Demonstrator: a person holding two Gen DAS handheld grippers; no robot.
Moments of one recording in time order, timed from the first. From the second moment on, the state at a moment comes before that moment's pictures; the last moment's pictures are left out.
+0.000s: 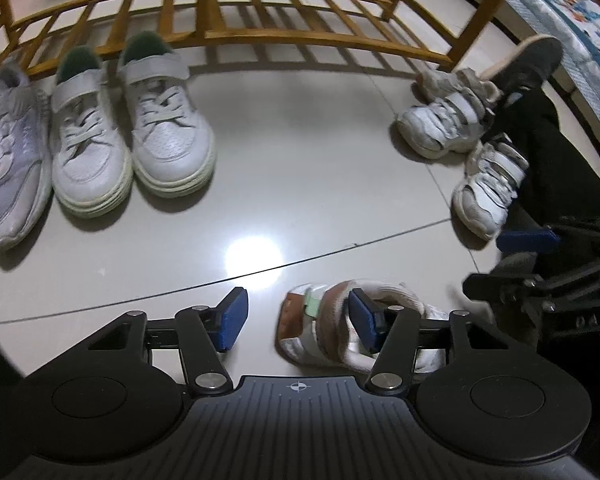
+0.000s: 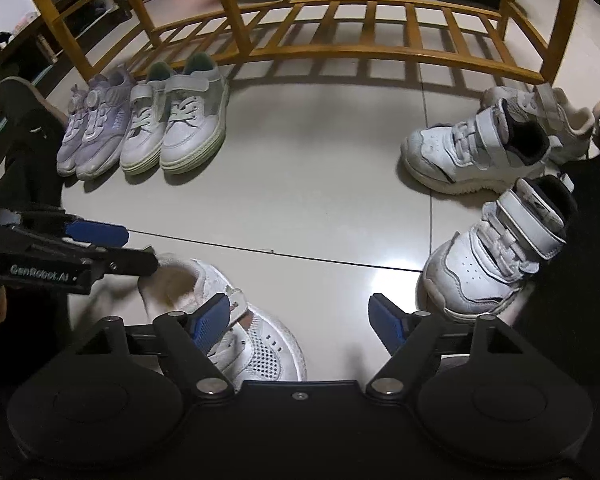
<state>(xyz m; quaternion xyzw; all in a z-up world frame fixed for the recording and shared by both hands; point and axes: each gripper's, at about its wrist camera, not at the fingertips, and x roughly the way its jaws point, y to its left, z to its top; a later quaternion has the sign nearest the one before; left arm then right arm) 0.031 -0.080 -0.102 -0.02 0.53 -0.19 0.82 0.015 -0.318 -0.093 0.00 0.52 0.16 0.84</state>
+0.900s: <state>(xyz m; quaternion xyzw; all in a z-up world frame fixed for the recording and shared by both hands) 0.029 -0.061 -0.113 -0.03 0.54 -0.12 0.83 0.004 -0.284 -0.100 -0.03 0.54 0.23 0.81</state>
